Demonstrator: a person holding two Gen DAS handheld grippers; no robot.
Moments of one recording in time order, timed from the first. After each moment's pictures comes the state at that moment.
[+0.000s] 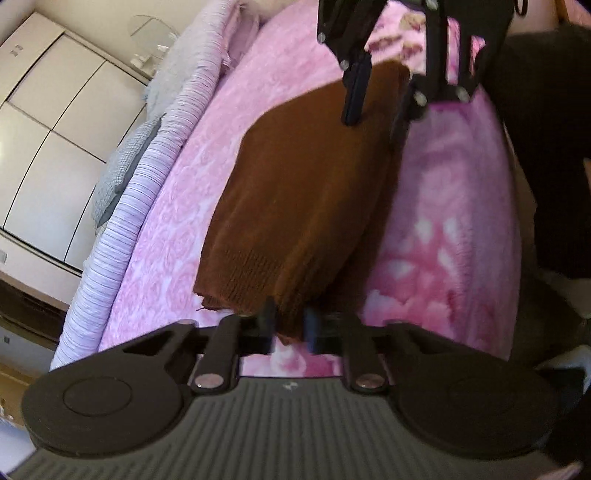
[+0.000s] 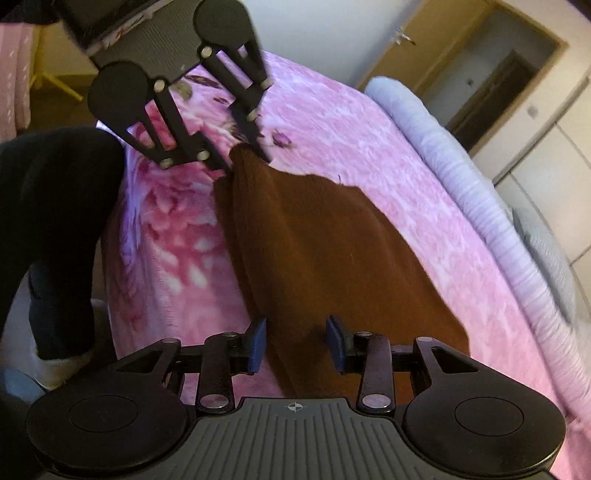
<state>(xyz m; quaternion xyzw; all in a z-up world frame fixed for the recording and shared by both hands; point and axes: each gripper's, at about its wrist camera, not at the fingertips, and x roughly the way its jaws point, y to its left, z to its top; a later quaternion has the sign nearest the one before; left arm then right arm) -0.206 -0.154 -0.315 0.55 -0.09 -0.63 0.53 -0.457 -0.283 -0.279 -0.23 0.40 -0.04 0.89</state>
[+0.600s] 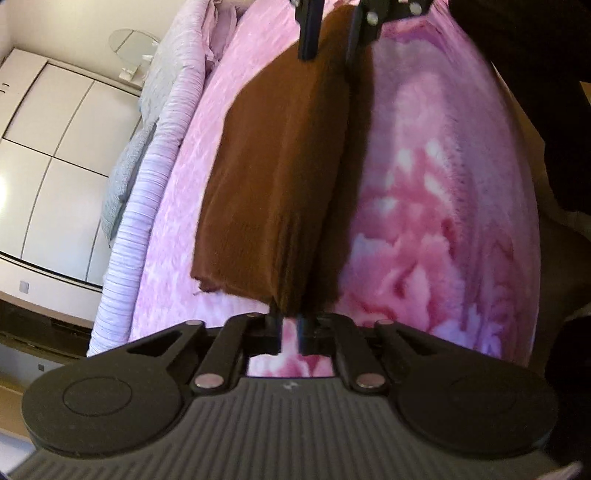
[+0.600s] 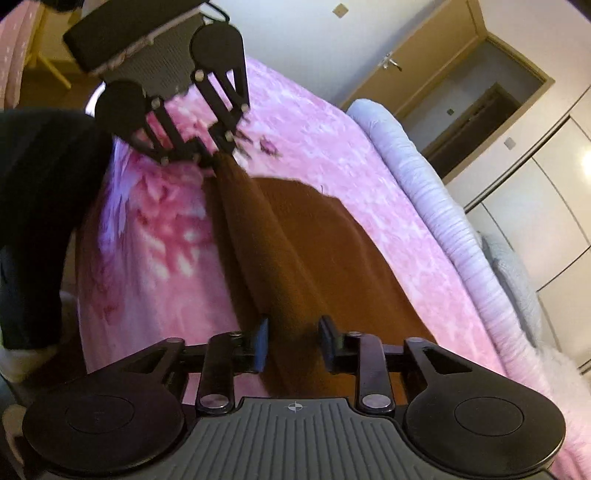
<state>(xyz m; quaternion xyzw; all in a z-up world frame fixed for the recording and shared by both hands) -0.199 -0.151 -0.367 0.59 -0.12 -0.60 0.52 -0.467 -0.269 -0.306 -0.31 0.36 -0.07 0.88</state>
